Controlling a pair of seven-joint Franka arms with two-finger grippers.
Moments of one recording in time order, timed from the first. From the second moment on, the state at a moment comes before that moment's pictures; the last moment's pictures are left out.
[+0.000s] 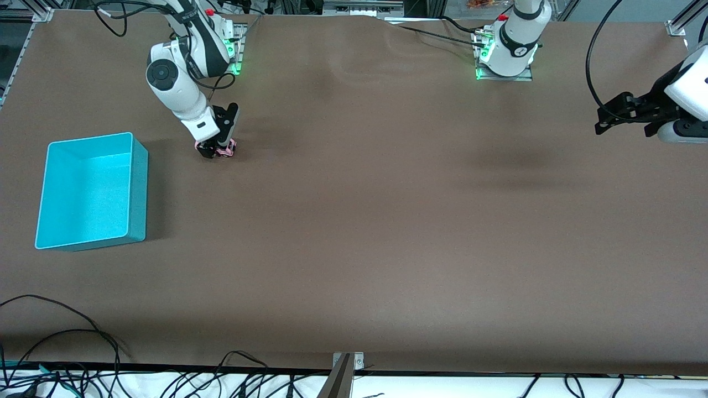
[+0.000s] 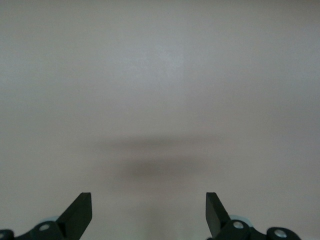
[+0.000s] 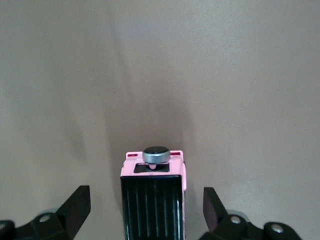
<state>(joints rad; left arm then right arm) 0.00 -0.01 -0.03 -1.58 -0.01 1.52 -0.01 0.08 0.04 0.21 -2.76 0.00 2.79 -1.07</state>
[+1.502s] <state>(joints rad) 0.05 0.02 -0.02 -1.52 -0.01 1.52 -0.01 0.04 -0.05 0.11 -2.61 0.00 2.47 -1.10</state>
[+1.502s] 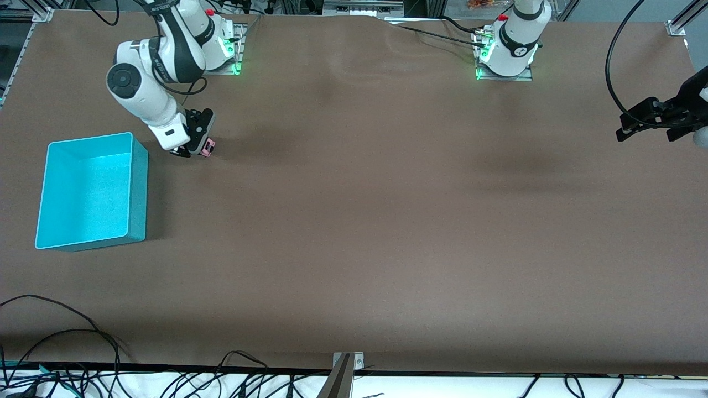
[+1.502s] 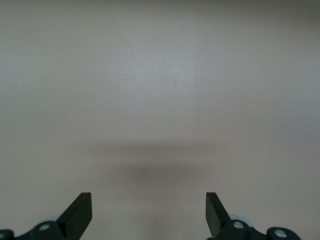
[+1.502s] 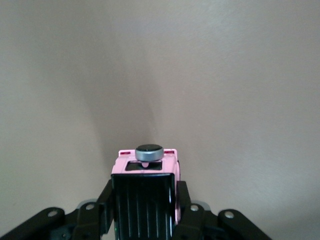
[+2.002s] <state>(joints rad) 0.05 0.02 -0.03 -1.52 -0.01 1.52 -0.01 0.04 -0.07 0.03 -2.30 0.00 2.07 -1.10</state>
